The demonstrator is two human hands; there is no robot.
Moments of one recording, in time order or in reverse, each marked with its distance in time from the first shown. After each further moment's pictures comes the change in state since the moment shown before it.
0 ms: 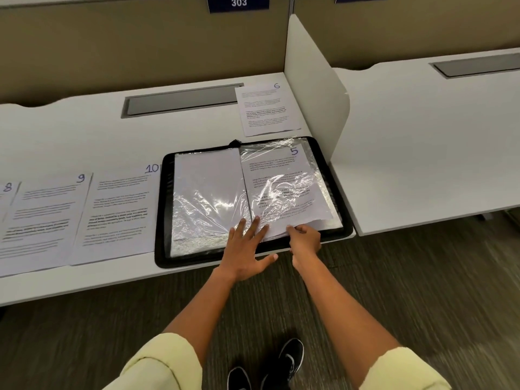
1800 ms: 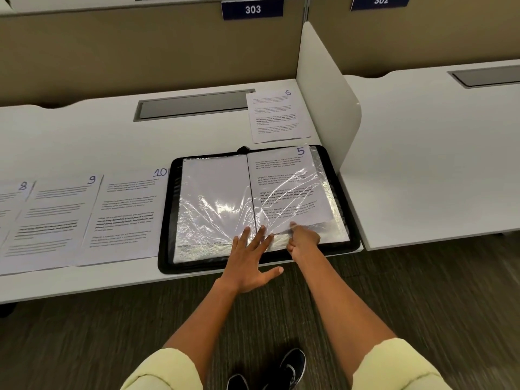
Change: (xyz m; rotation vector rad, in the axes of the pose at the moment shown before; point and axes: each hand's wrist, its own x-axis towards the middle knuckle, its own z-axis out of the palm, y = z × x) left_hand -0.001 0.001 0.004 -0.026 0.027 0.005; right_hand 0.023 -0.031 0.016 0.166 -0.183 0.310
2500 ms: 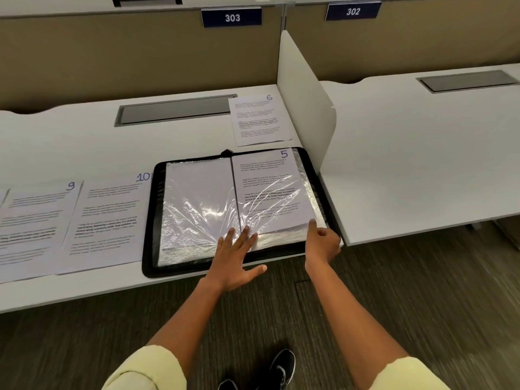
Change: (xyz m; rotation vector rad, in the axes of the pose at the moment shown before) left_hand 0.000 -0.004 -0.001 -0.020 -0.006 0.016; right_hand -0.008 -0.004 -0.063 -0.108 0.385 -0.471
